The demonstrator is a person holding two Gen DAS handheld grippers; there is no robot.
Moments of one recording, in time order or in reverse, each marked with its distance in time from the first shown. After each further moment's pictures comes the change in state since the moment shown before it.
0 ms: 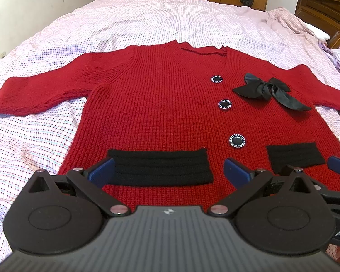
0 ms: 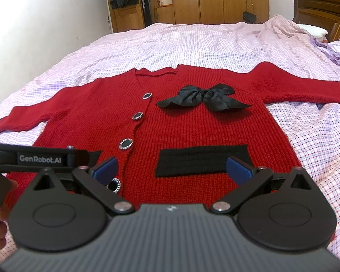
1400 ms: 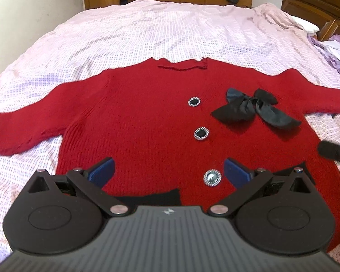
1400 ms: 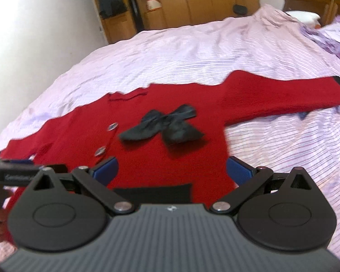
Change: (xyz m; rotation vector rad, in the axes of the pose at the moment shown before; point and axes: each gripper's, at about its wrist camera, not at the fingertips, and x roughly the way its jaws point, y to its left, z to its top) left arm 0.012 -0.038 0.048 0.095 -0.018 -0.020; right arm 0.008 -0.102 0.050 0.122 0.005 0.035
